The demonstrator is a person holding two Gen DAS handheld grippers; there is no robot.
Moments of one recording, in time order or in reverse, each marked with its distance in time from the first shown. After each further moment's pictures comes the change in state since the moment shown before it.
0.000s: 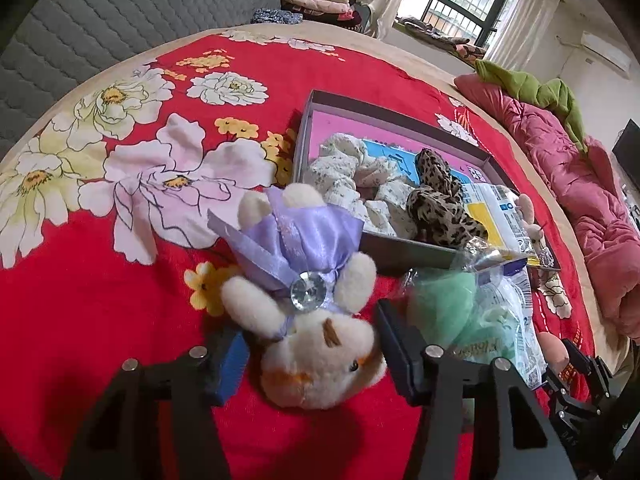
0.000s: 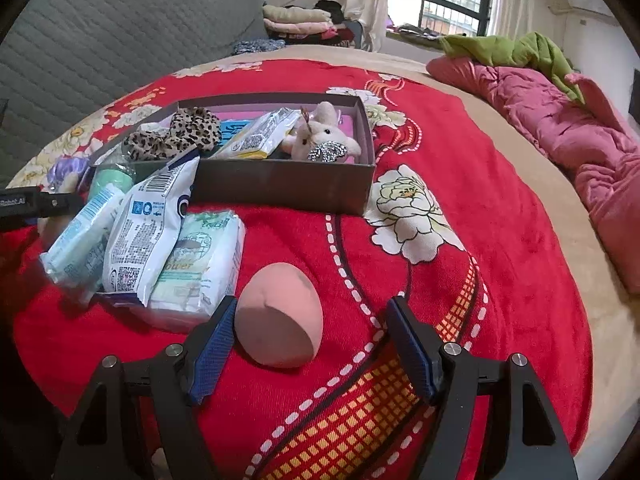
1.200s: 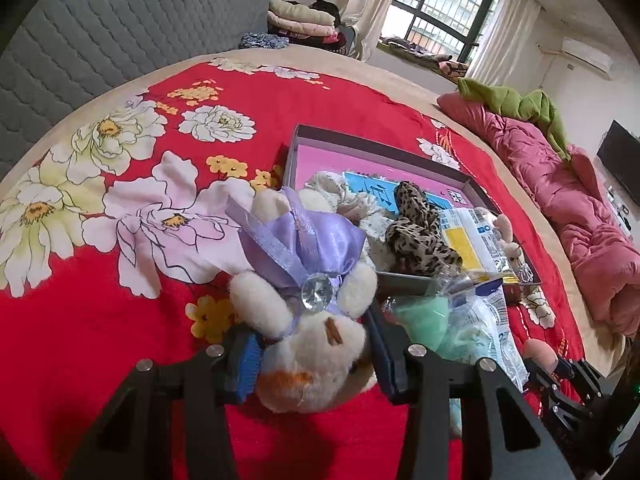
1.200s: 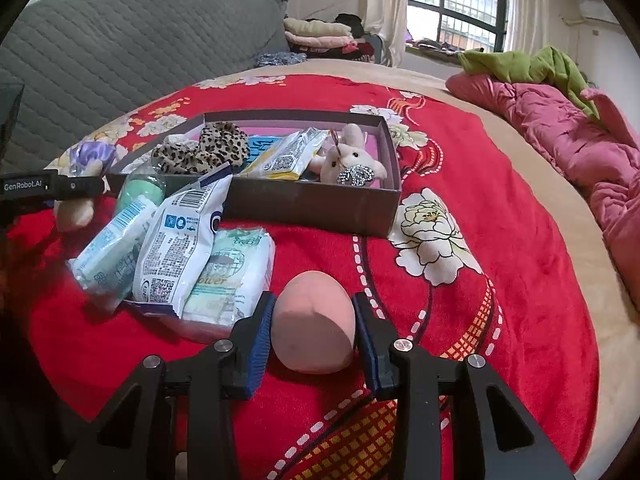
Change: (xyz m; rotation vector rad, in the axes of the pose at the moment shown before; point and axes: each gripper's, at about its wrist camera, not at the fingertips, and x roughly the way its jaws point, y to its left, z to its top) left arm -0.021 -0.004 0.007 0.032 -0.089 -0.046; right arm -0.010 0.008 0.005 -0.036 -0.054 0.067
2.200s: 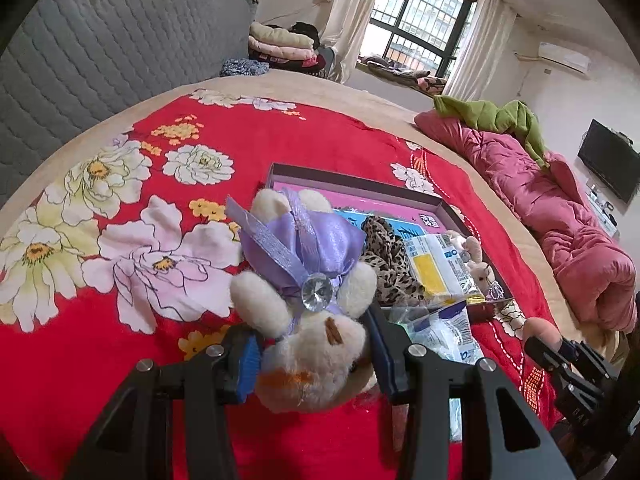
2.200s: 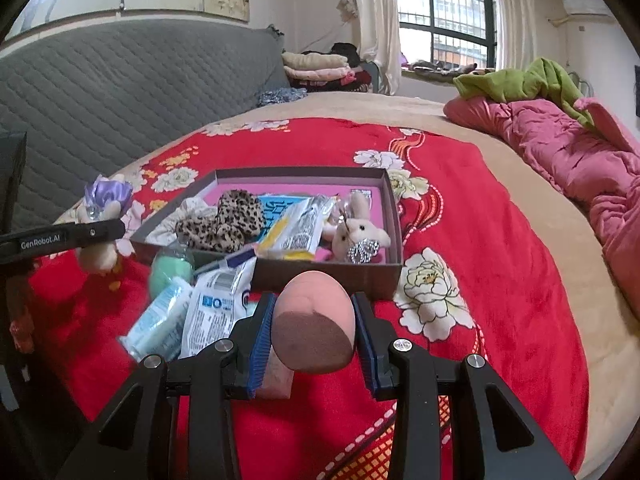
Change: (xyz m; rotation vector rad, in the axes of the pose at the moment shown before) left arm -0.023 -0.015 0.015 0.050 -0.089 -0.047; right arm -0.032 0.003 0.035 0.059 -0.120 0.038
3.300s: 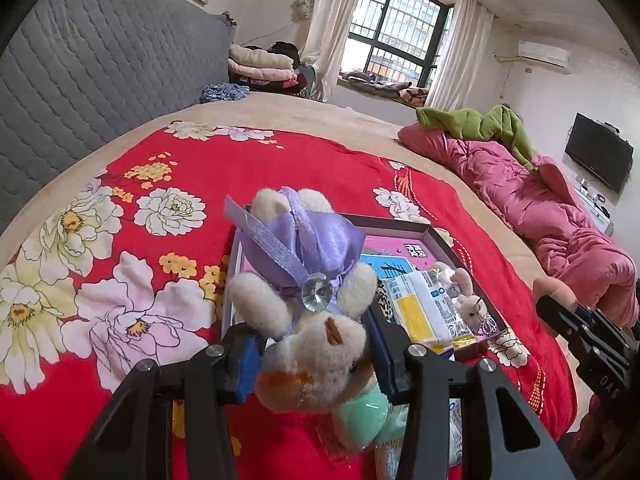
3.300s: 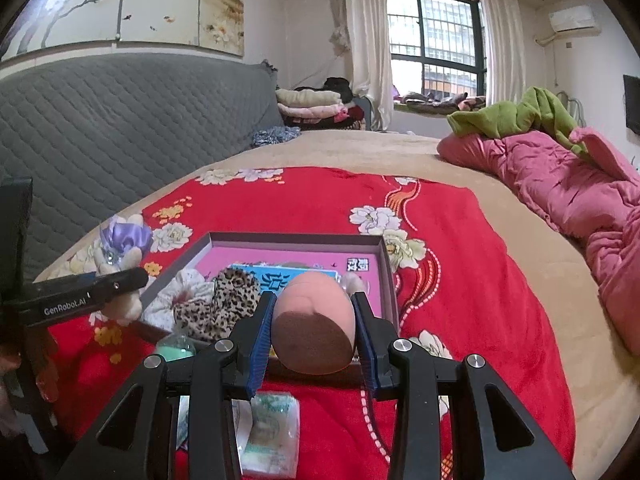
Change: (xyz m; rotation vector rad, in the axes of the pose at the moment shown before) left arm 0.017 -0.021 0.033 0.059 -0.068 -0.032; right arm 0.000 0.003 0.058 0.009 -0.131 -0.024
